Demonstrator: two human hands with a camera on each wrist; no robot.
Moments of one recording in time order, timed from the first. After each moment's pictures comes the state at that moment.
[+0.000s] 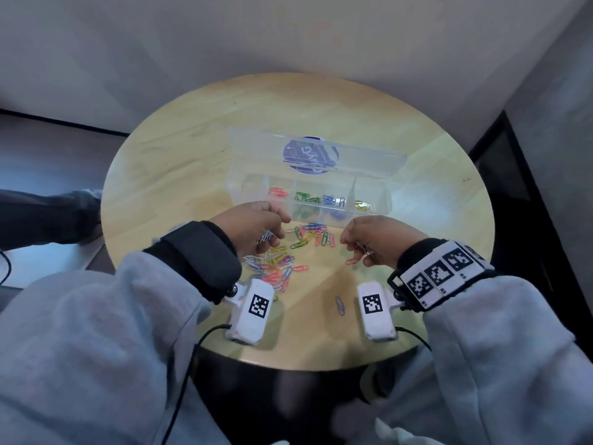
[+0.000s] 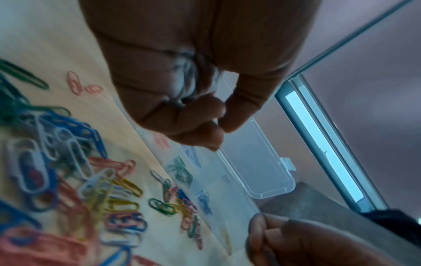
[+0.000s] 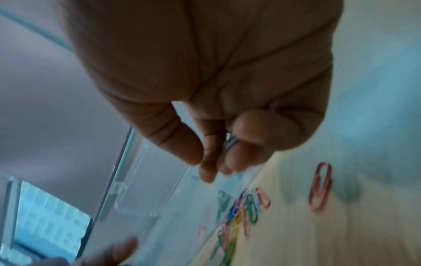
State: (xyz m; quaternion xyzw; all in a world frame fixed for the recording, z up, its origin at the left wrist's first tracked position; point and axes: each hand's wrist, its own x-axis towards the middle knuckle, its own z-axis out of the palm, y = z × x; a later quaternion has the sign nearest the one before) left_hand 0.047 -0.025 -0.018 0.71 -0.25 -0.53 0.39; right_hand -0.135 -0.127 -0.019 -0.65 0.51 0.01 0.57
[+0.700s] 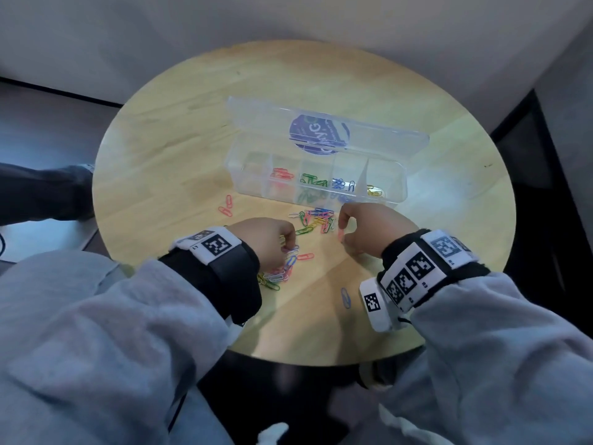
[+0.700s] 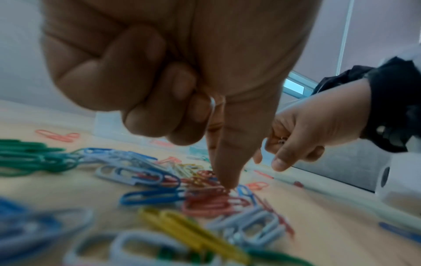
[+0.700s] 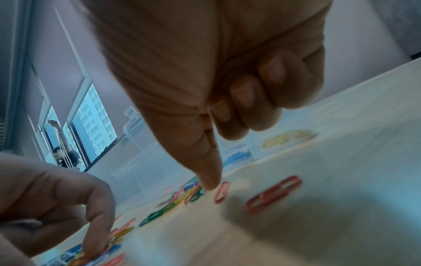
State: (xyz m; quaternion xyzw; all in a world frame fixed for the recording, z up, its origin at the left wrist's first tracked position) left_hand 0.030 -0.016 -0.044 0.80 -0.53 -0.27 0.00; right_hand -0.116 -0.128 -0.041 -0.85 0.46 0.13 0.23
